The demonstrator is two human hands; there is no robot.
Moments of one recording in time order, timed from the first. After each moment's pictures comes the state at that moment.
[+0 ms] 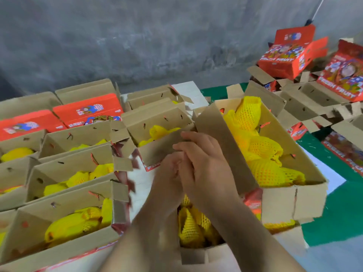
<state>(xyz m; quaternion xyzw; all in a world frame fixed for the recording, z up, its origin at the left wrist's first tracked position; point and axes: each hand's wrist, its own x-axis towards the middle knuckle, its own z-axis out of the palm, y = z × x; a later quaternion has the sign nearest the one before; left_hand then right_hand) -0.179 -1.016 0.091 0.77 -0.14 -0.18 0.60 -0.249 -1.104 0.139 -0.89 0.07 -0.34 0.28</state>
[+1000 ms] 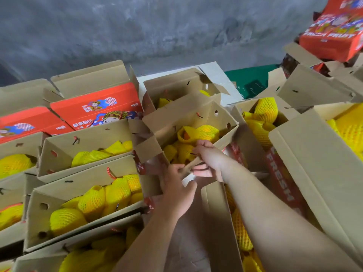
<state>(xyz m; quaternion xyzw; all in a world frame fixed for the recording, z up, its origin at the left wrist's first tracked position) 0.013 -0.972 -0.068 0.85 -0.08 -0.21 0.48 0.019 -1.127 -0.013 -0.62 0.40 0.12 0.66</state>
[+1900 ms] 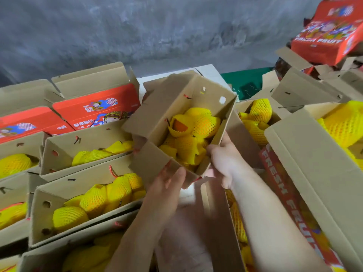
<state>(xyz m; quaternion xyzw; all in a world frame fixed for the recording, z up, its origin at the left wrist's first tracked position) -0.026 -0.922 0.070 0.75 0.04 -0.31 0.58 -0.025 -1.097 0.056 -0.57 0.39 -0.06 0.72</state>
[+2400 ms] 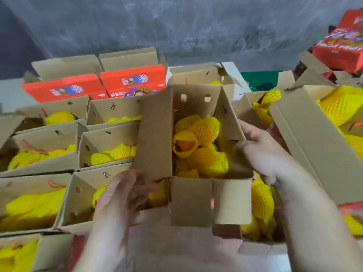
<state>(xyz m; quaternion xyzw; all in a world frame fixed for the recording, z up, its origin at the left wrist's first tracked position) -0.141 -0.776 0.090 0.69 0.16 -0.18 0.68 -0.158 -1.063 0.128 -0.78 0.23 -0.02 0.58</state>
